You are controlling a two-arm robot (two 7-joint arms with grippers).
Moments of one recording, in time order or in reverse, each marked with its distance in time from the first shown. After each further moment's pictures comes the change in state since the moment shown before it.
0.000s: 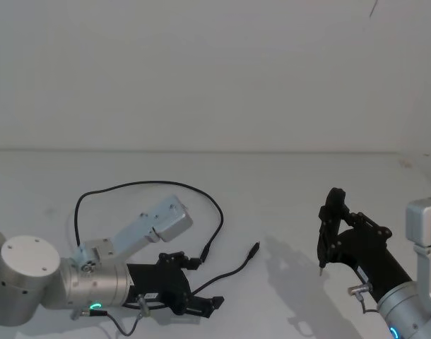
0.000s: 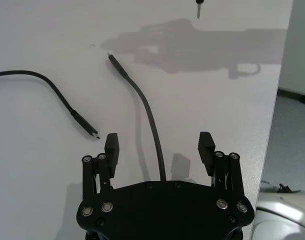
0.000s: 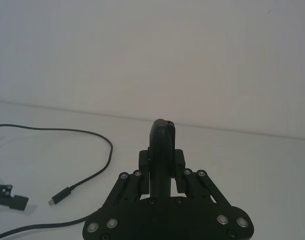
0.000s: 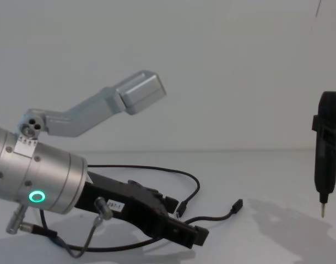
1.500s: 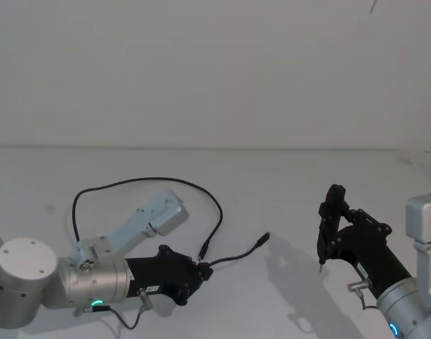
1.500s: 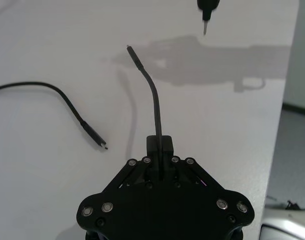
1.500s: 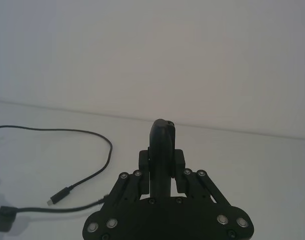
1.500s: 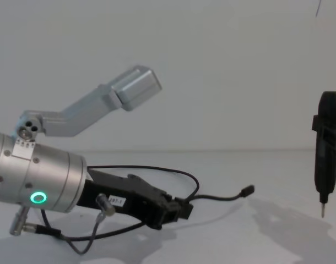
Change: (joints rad) left arm 0.040 -0.019 -0.044 -0.002 0.000 -0.053 0.028; right arm 0.000 0.000 0.000 0.000 0.000 0.000 0.000
